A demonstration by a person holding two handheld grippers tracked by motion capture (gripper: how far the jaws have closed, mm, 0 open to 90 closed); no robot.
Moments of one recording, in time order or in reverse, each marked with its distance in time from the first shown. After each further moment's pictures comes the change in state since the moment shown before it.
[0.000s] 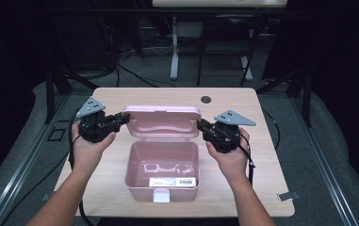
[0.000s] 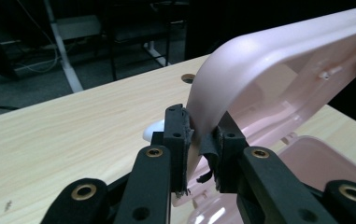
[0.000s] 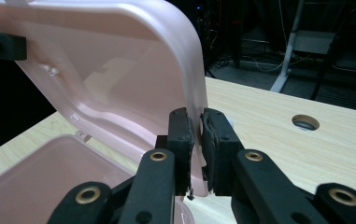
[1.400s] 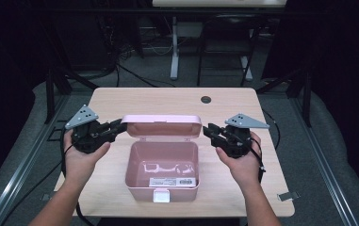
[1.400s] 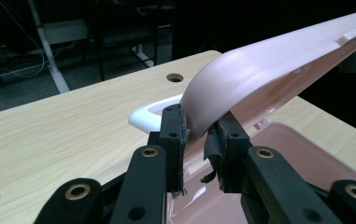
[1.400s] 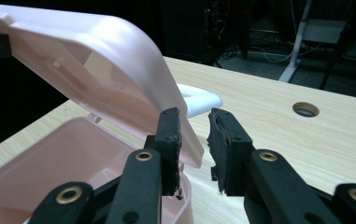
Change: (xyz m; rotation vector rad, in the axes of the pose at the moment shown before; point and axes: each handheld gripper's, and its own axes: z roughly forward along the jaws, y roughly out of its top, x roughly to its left) left arm -0.012 -0.011 -0.026 -0.021 -0.043 0.021; right arm -0.010 -0.001 -0.027 0.040 0.037 0.013
